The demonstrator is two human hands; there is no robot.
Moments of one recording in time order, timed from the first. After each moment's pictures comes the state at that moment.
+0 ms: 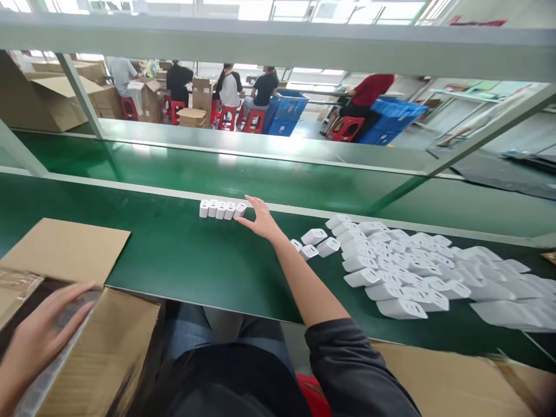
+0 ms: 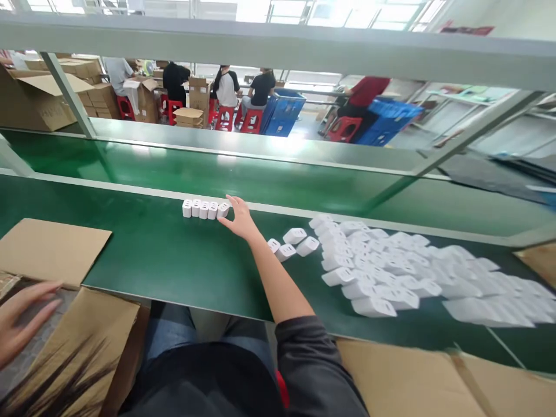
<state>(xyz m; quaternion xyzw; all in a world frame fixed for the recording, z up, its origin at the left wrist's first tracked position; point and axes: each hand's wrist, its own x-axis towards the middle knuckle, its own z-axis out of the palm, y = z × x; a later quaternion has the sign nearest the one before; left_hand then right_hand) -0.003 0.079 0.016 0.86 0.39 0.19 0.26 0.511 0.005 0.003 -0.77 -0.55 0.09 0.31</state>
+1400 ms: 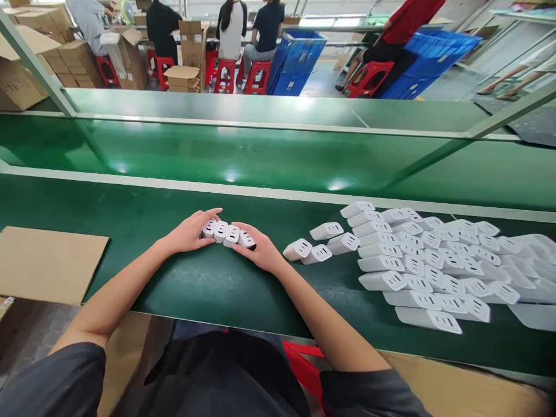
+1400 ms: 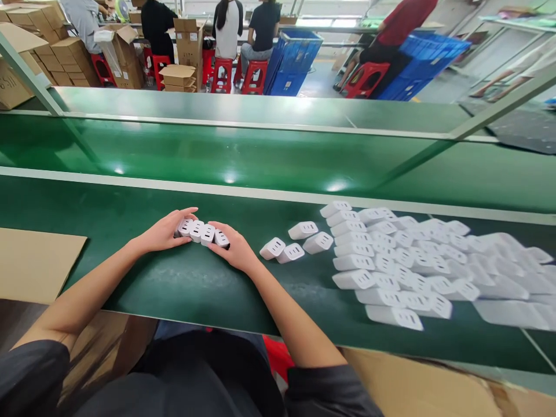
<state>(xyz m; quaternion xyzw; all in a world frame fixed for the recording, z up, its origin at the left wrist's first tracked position) 0.307 0.143 0.000 0.94 0.07 0.06 0.32 0.482 -0.046 -0.039 -0.70 -0.56 0.23 0.39</state>
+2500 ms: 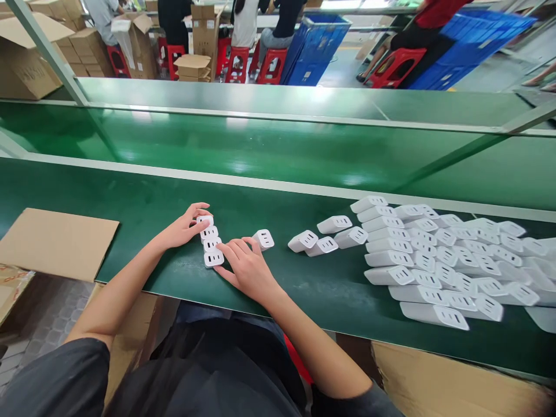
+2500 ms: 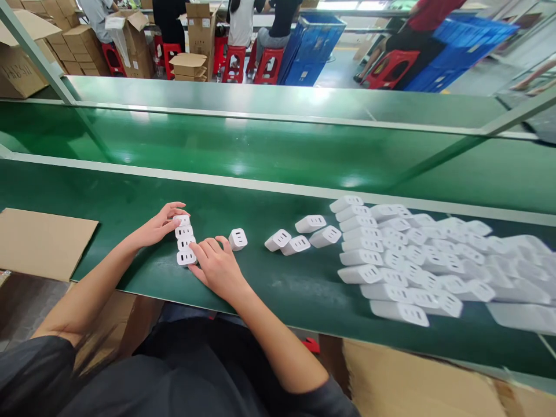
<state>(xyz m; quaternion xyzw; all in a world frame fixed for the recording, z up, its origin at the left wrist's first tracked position) 0.267 0.134 -0.007 0.79 0.18 0.10 0.57 0.400 -0.072 -0.015 -0.66 -0.72 -0.06 0.22</state>
